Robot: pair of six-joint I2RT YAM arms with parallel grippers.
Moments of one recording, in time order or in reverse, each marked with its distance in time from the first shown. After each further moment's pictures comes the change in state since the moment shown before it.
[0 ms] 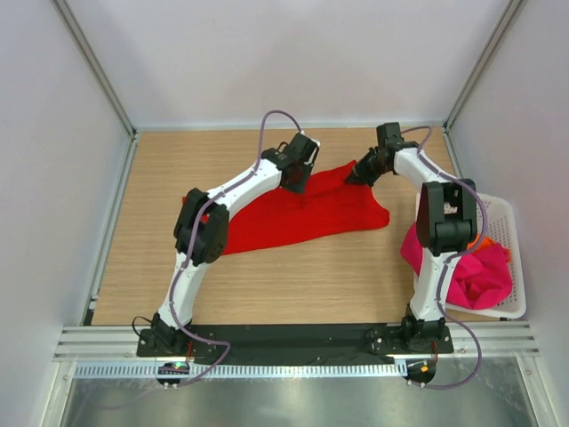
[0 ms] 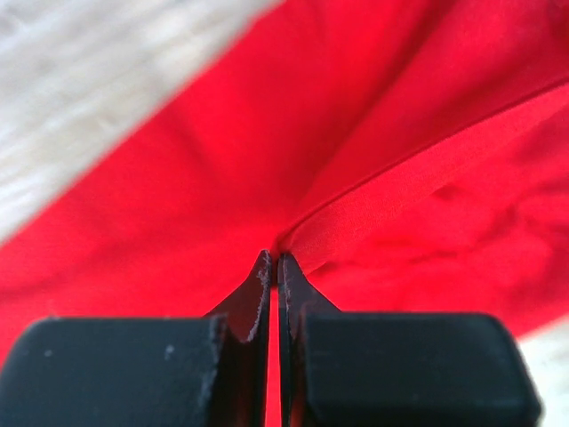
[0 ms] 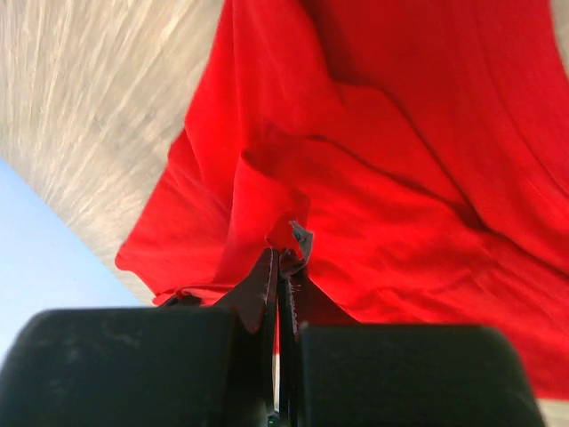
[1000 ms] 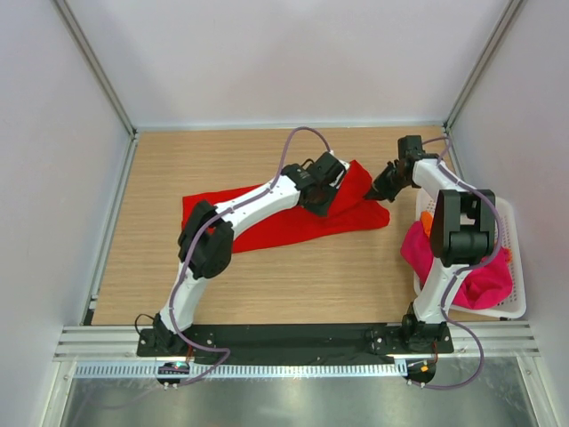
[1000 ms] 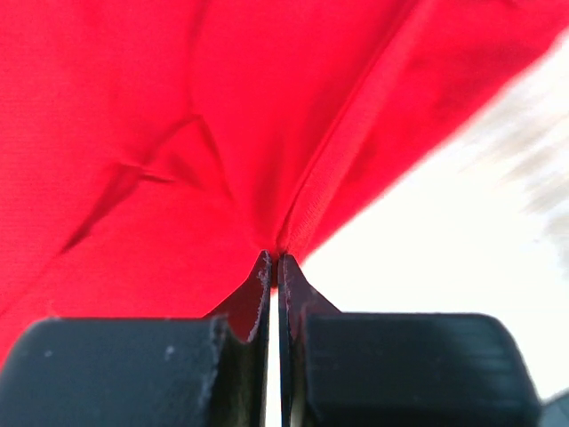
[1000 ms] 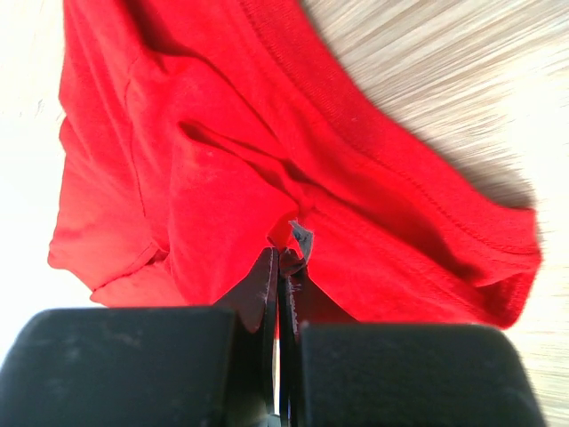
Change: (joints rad) left arm -0.182 -0.080 -0.056 -0.068 0.068 -0.067; right arm -0.109 -0.149 -0.214 -0.046 0.027 -0.165
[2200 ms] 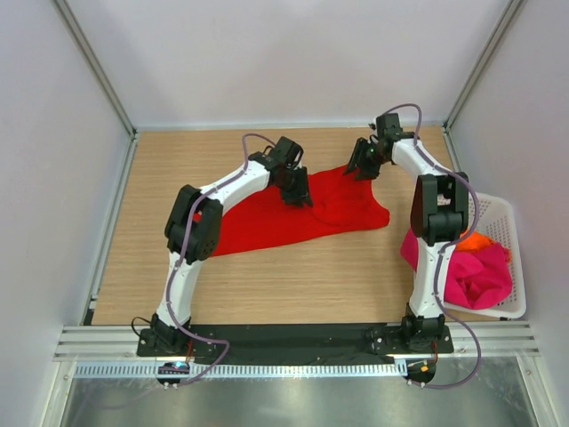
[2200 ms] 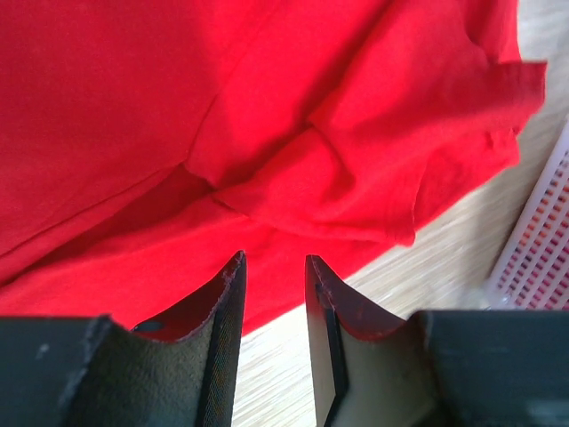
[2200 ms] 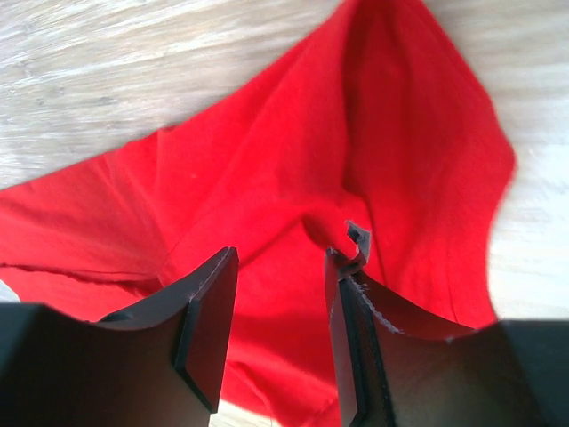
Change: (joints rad) left arm 0.248 0.018 -0.117 0.137 0.368 -0.391; right arm 0.093 0.240 0.371 -0.010 -0.018 -0.333
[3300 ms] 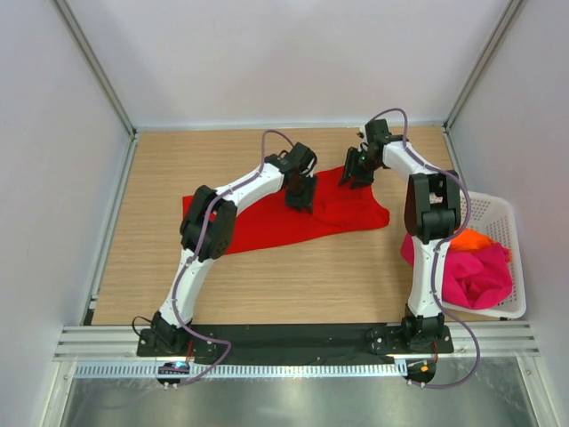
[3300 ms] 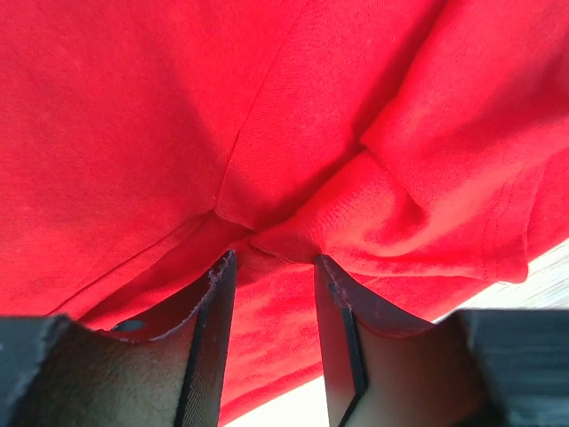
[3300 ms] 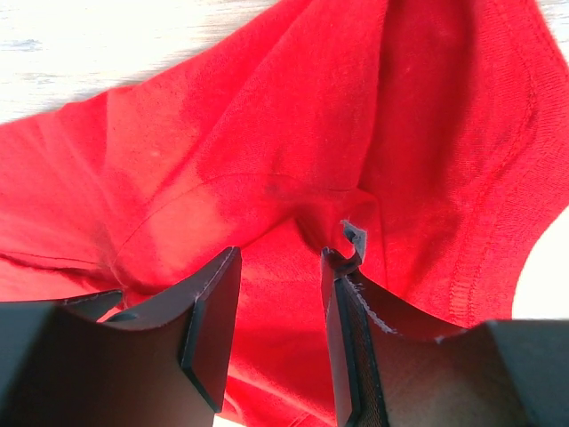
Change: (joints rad) left arm -0.057 0.126 0.133 -0.098 -0.155 0.219; right arm 0.058 0.069 0.023 -0.052 0.022 -0.092
